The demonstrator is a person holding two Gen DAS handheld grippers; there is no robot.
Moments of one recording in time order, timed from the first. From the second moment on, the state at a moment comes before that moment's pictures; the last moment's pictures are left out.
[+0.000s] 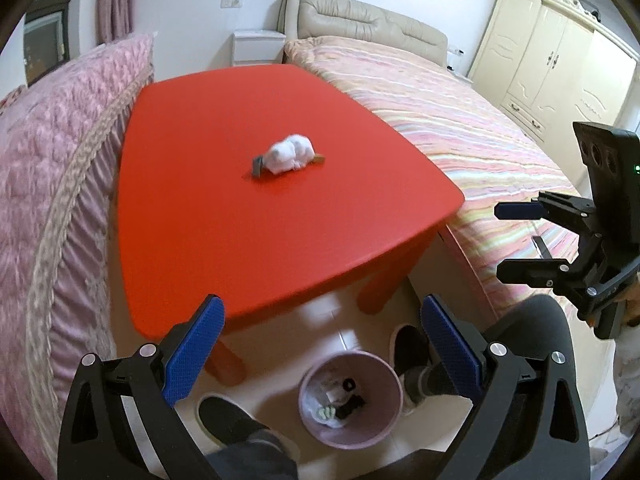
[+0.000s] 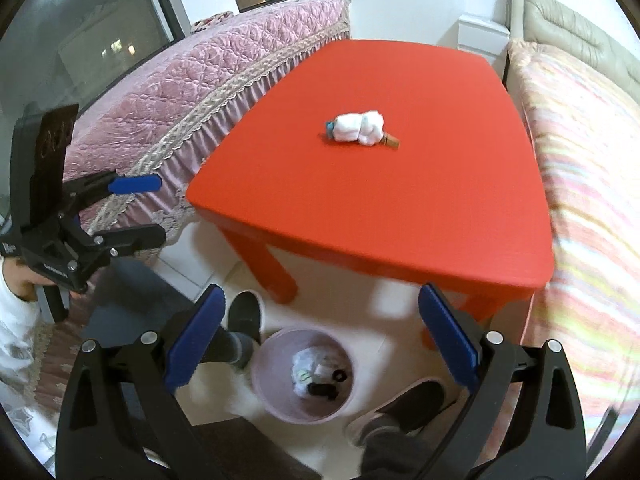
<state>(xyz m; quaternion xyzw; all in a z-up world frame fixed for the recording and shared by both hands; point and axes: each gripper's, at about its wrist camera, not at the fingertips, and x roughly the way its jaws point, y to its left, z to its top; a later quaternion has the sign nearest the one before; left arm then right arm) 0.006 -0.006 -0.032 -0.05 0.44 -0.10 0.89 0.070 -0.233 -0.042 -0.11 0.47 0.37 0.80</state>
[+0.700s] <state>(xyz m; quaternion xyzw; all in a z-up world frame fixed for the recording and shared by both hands) 0.149 0.046 -0.050 -0.01 0.47 -0.13 0.88 0.227 -0.167 -0.064 -0.22 0.45 0.42 0.76</state>
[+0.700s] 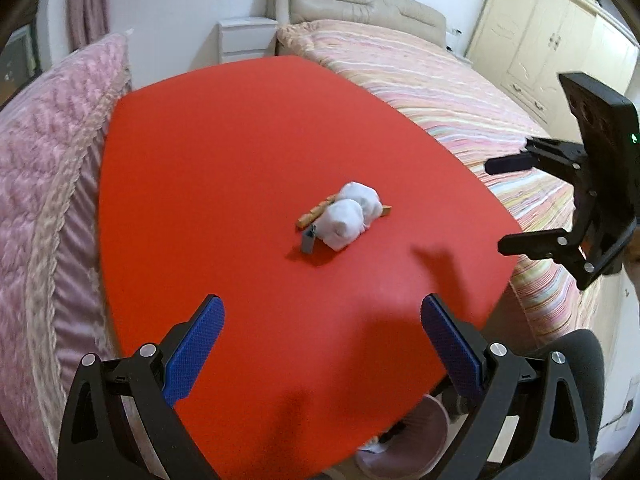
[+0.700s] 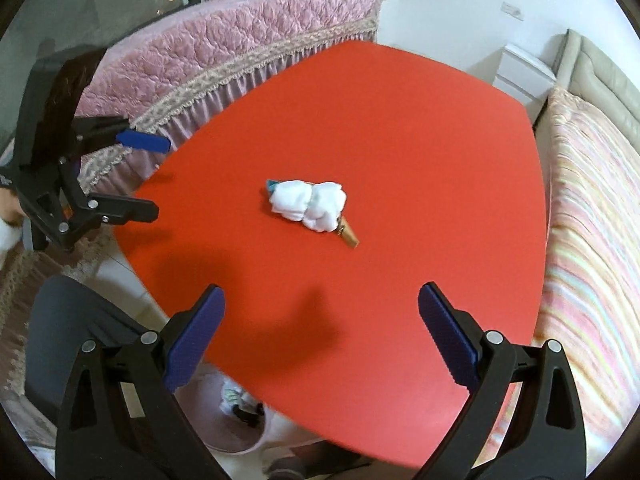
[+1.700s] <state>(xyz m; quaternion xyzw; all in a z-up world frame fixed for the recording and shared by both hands) 0.220 0.046 -0.106 0.05 0.49 -0.18 0.85 0.283 -0.130 -0.134 -0.26 0.46 0.47 0.71</state>
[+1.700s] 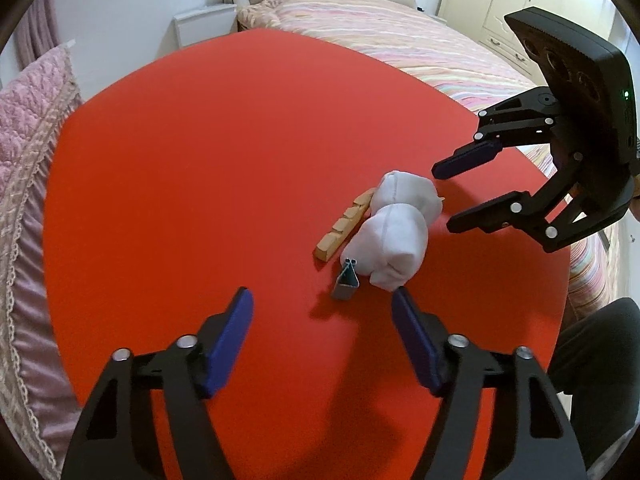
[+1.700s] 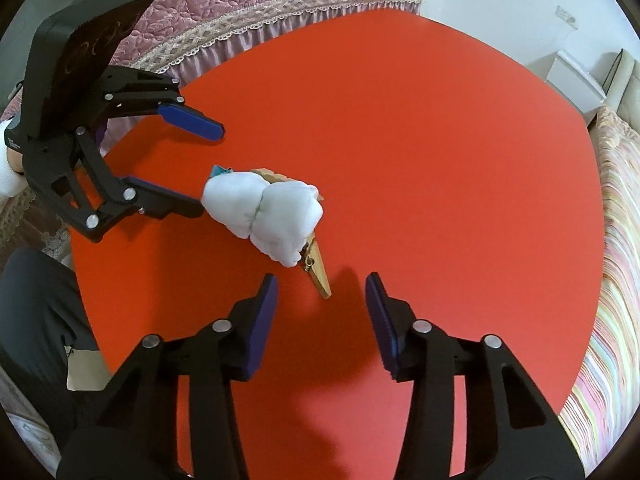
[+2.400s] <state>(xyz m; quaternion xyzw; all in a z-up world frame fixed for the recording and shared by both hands) 0.217 0.037 -0.113 0.05 0.50 -0.19 0.85 0.286 -0.126 -0.139 -0.25 0.47 0.47 0.71</state>
